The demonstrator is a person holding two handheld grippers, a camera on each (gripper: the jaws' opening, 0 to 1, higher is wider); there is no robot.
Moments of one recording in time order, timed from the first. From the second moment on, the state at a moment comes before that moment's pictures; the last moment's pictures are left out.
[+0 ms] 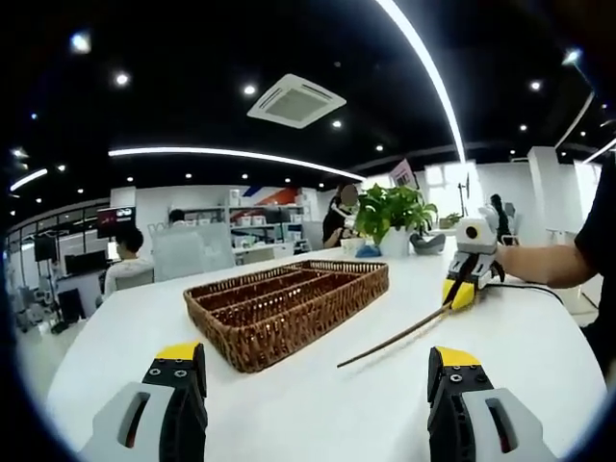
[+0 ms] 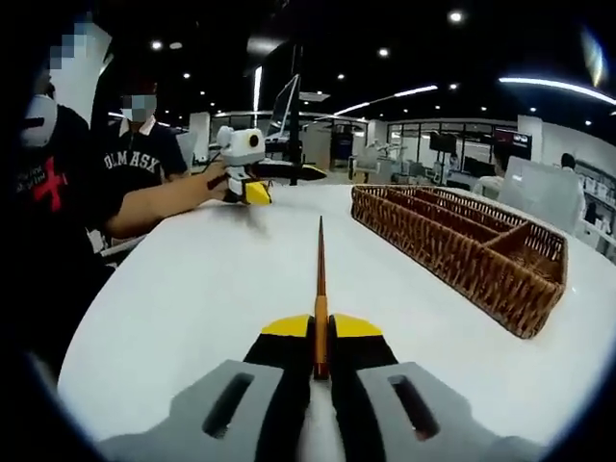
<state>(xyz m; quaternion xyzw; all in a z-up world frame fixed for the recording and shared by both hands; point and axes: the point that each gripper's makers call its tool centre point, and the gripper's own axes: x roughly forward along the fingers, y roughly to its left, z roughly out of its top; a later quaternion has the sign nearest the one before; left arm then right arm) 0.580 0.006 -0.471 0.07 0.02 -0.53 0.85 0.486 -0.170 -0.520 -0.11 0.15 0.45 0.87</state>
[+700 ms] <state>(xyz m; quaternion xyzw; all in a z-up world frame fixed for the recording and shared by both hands) 0.578 0.005 -0.466 0.07 0.01 -0.53 0.85 0.508 -0.224 -0.451 -0.04 0.11 0.26 0.96</state>
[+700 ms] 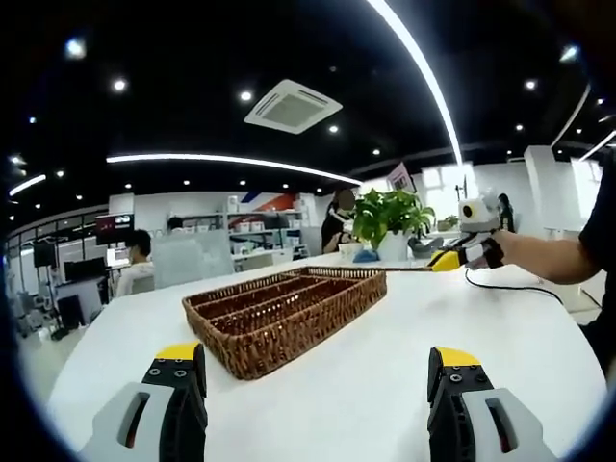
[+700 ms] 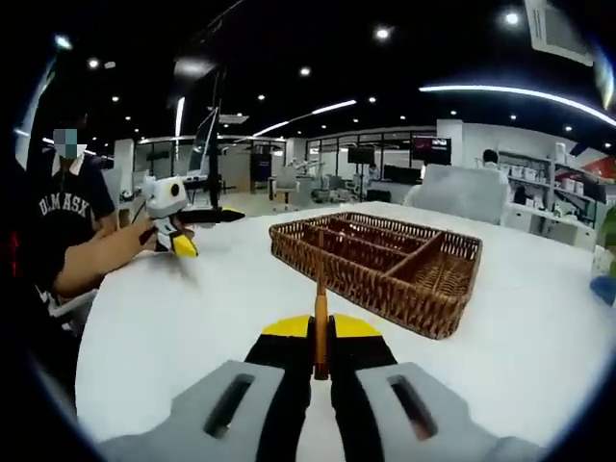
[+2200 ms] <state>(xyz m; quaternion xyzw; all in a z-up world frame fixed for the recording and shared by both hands) 0.593 0.020 -0.459 0.05 0.00 -0.49 0.87 0.517 -0.308 -0.393 0.02 0.14 0.04 0.99</state>
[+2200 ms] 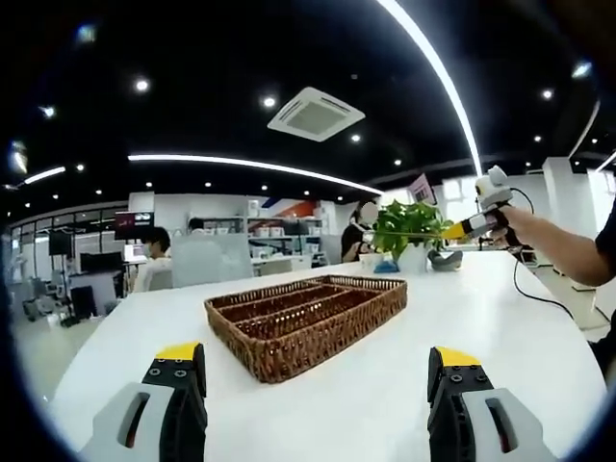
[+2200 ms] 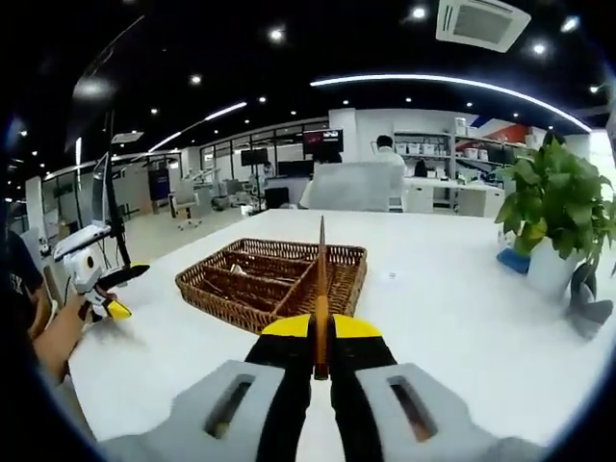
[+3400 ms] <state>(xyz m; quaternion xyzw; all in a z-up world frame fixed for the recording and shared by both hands) 0.594 0.013 -0.471 0.06 0.02 -0.49 0.87 0.621 -0.322 -0.408 0.02 0.17 0.01 0.98</state>
